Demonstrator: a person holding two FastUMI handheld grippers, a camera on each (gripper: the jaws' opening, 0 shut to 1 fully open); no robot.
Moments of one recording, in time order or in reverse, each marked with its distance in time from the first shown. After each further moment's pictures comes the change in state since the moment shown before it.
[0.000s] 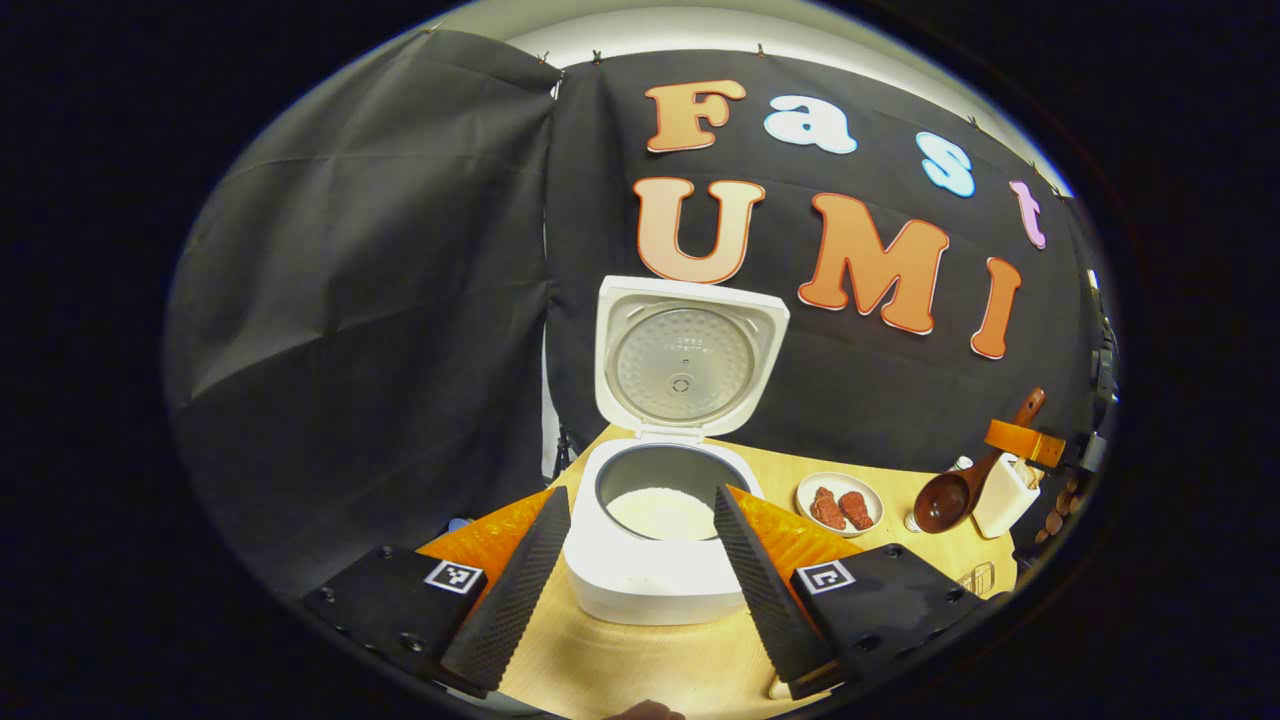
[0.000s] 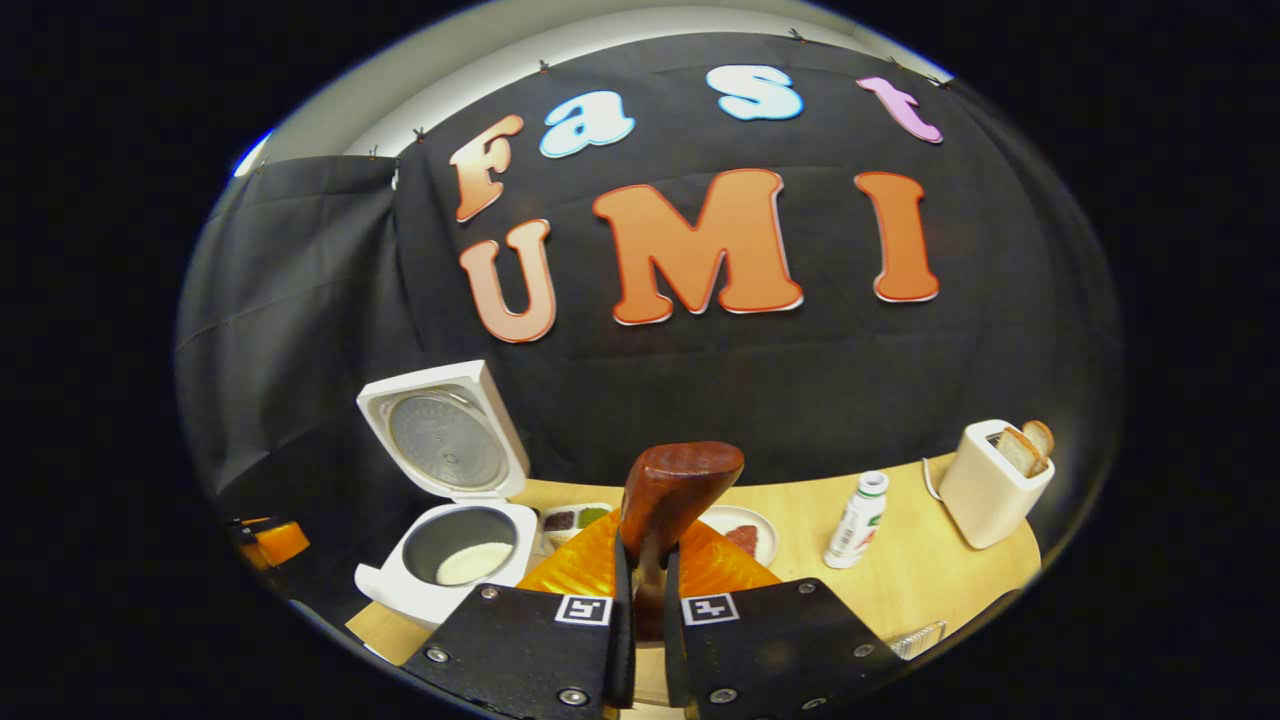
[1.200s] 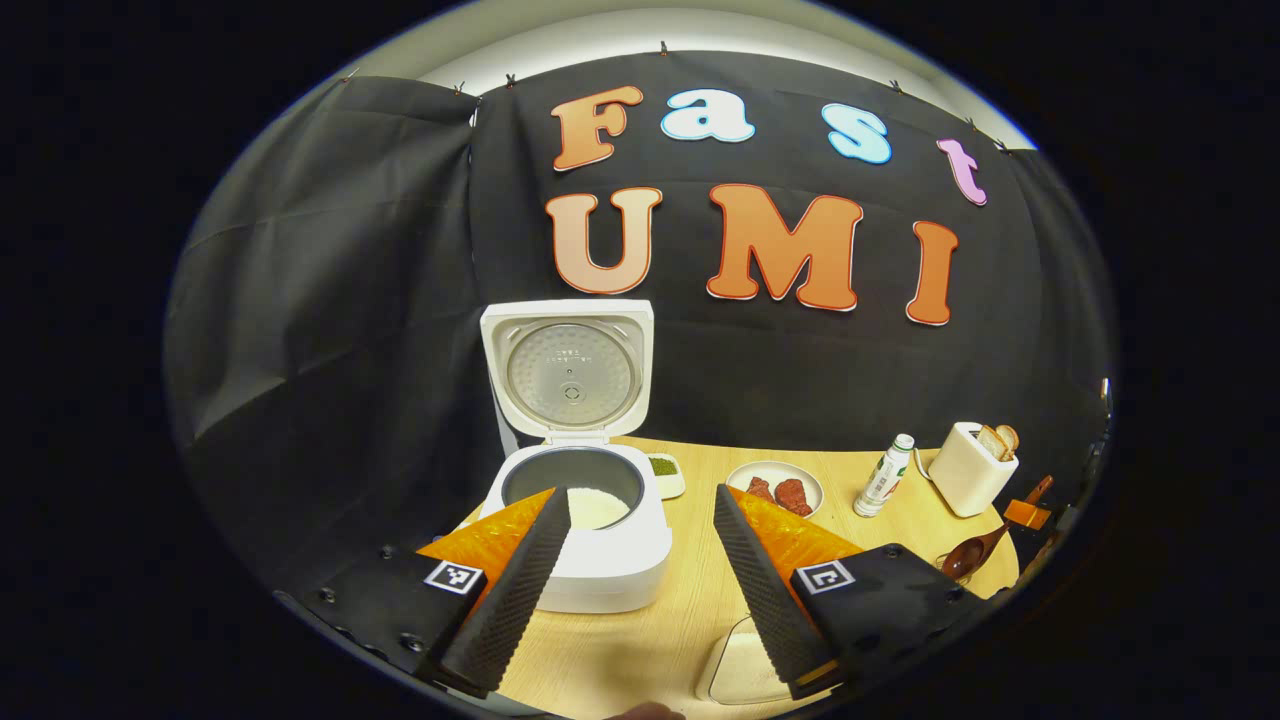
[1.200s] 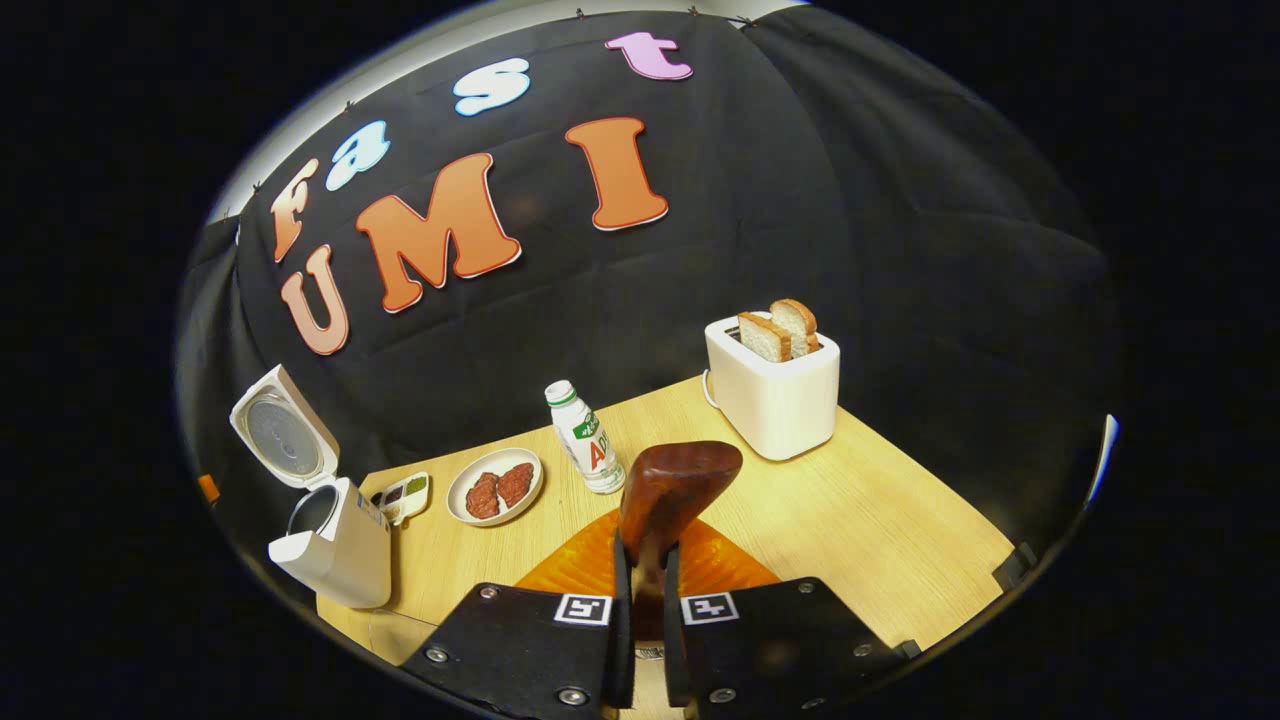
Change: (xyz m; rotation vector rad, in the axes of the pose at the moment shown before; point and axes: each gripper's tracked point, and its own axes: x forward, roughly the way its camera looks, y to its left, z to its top) left arm -0.044 -0.113 0.002 0.108 -0.024 -0.044; right arm -0.096 -0.241 -0.112 0.230 0.091 -0.345
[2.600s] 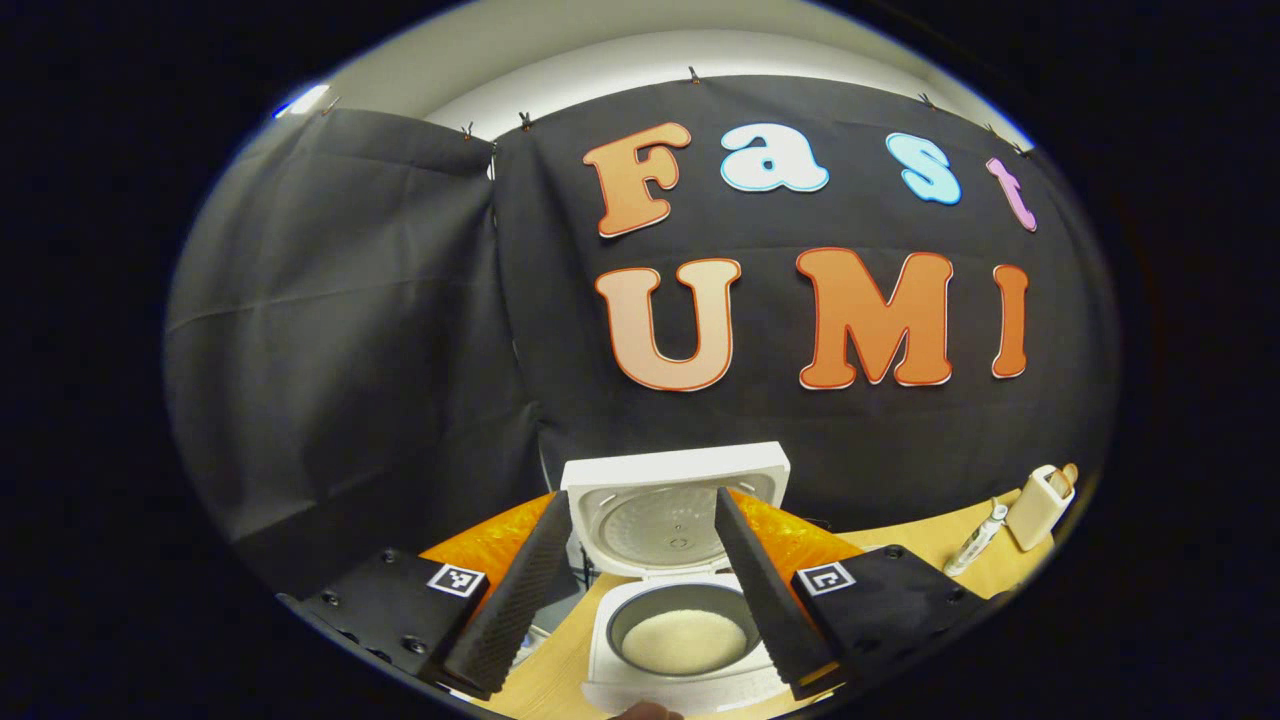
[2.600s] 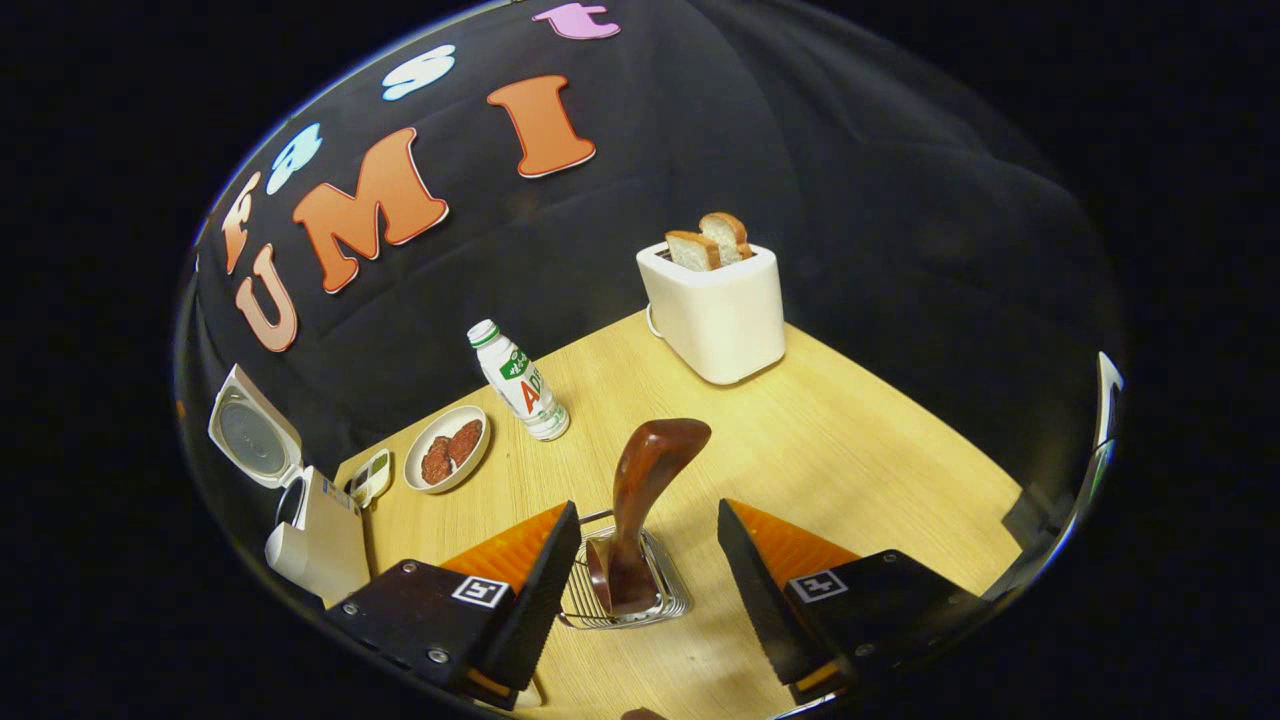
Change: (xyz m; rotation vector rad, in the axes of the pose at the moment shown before) left arm 0.133 0.114 0.175 0.054 -0.173 0.077; right arm -0.017 -0.049 -0.050 0.084 0.125 -0.151
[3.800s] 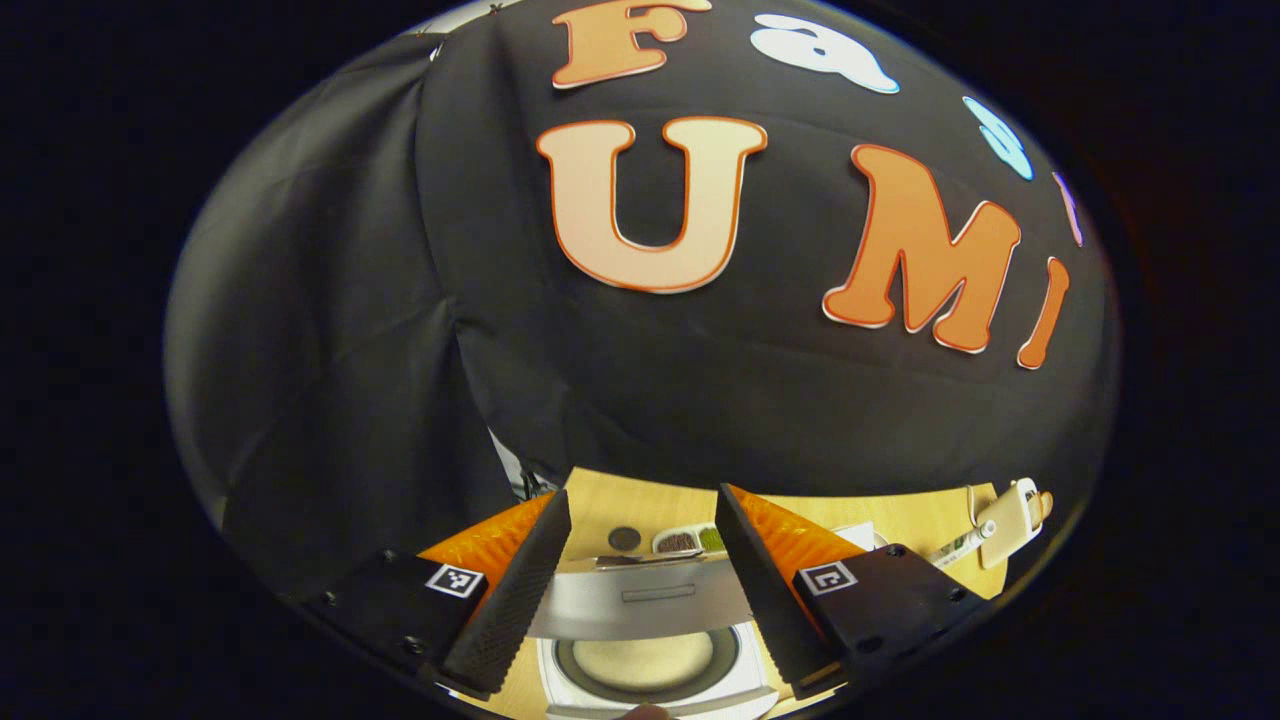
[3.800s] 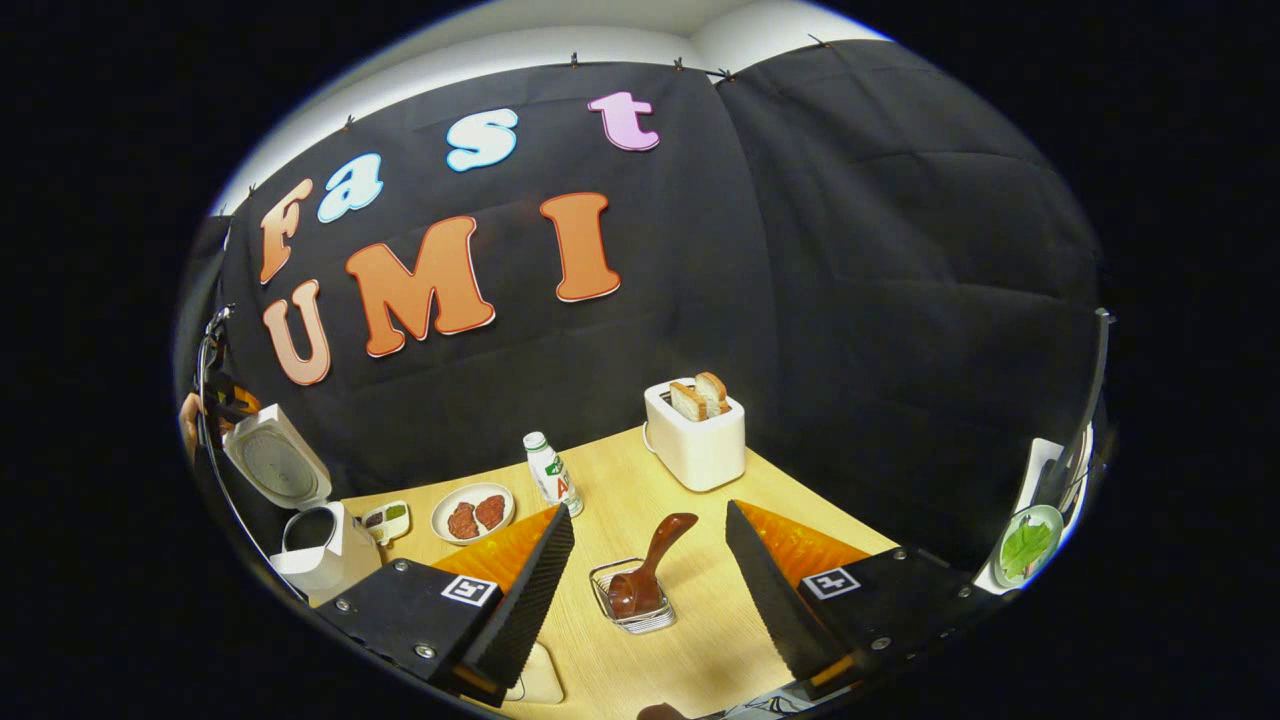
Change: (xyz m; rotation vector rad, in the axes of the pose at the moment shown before) left arm 0.154 -0.033 -0.072 -0.072 0.512 -0.140; right arm -0.147 0.037 0.074 -0.079 -0.281 -0.042
